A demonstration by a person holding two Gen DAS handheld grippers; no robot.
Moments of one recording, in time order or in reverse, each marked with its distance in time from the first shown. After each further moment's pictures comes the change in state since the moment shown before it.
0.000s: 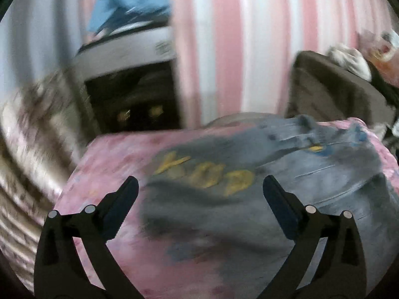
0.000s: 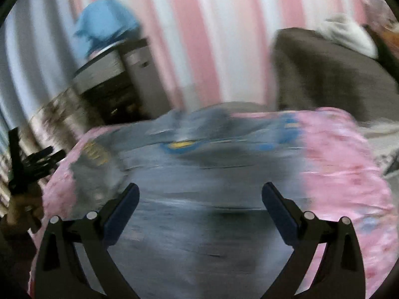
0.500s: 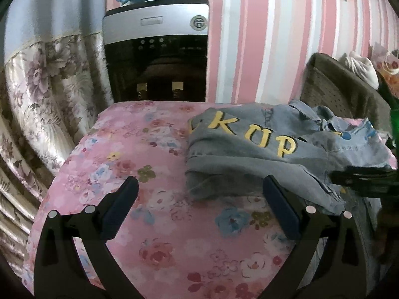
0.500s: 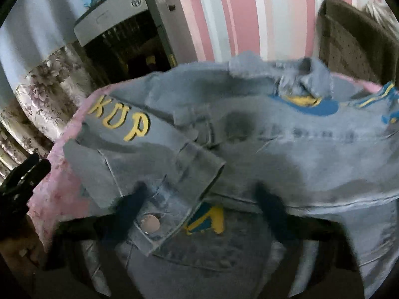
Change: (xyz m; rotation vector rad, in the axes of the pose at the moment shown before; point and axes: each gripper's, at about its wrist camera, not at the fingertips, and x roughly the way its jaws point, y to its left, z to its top) left arm 0.010 0.058 -0.046 -0.050 0.030 -0.033; right arm 0.150 0.135 -0.034 0.019 0.201 0.010
